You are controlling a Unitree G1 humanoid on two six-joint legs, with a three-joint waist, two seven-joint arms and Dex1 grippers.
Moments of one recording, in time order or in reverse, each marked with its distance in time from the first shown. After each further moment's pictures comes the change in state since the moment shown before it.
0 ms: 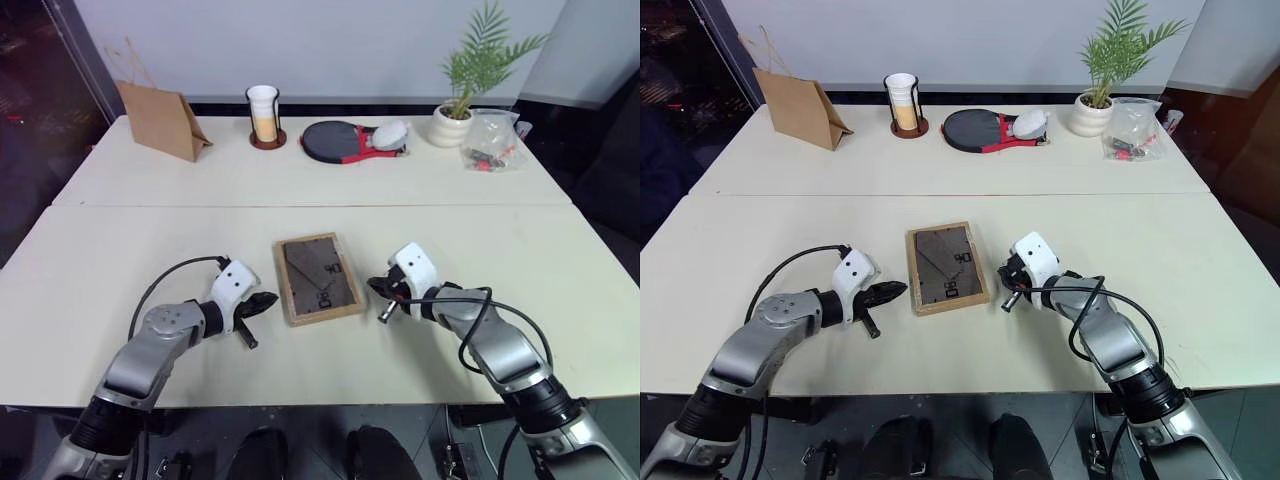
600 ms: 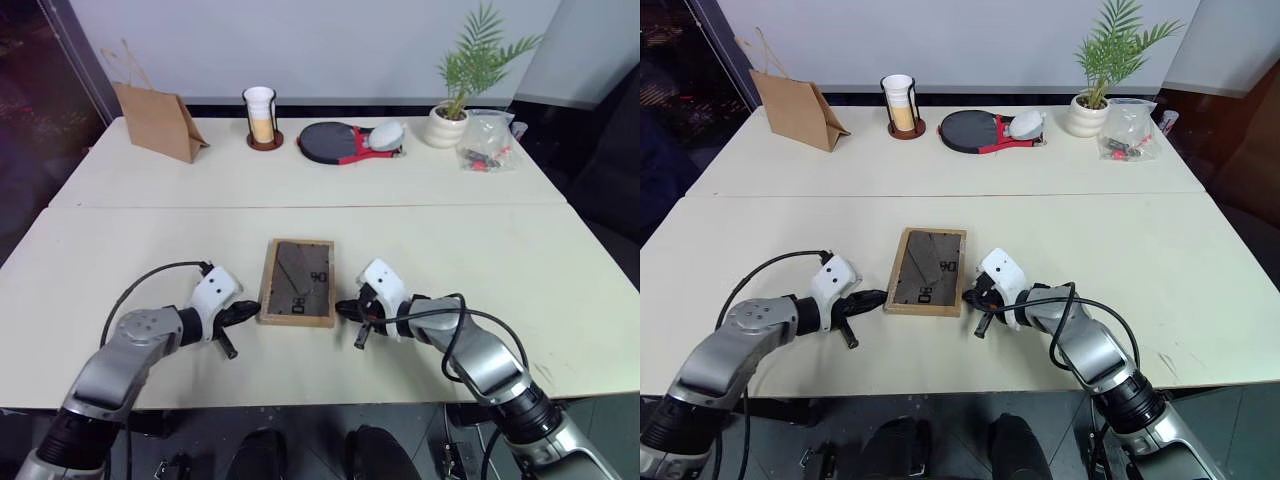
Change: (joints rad) left arm 0.073 0.107 0.071 -0.071 -0.039 0.061 -0.068; right arm 0.001 0.051 0.096 -0.100 0.022 0.082 0.111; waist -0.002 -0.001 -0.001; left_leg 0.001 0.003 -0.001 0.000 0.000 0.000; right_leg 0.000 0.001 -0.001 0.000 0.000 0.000
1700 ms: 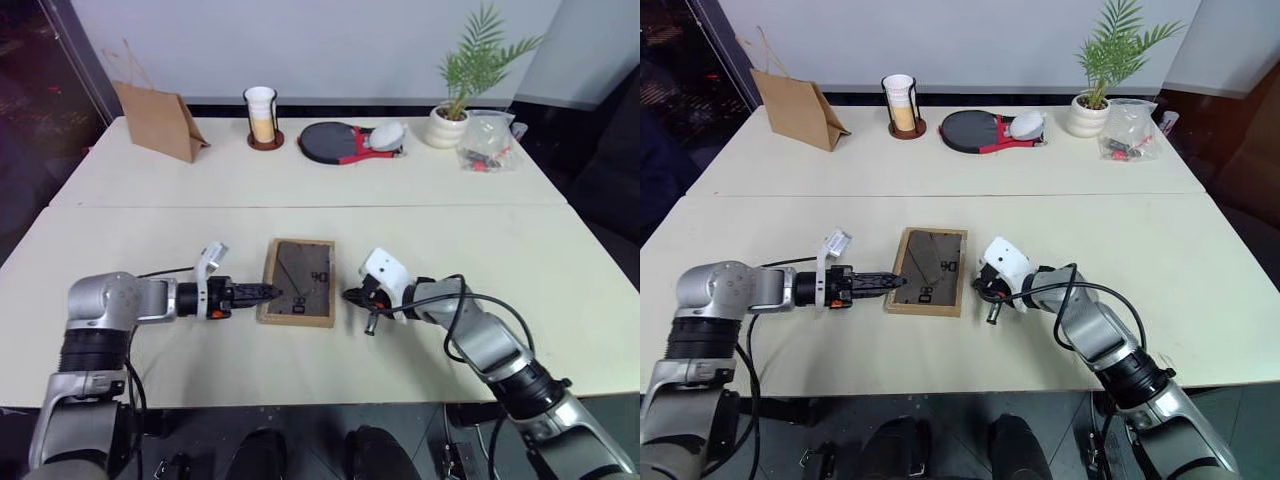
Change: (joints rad) left arm -0.428 -0.103 0.186 0.480 -0.501 0.819 -0.051; right arm -0.108 -0.037 0.033 0.135 -0.095 -0.136 0.086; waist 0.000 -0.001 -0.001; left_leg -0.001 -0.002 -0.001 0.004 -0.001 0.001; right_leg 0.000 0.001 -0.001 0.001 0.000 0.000
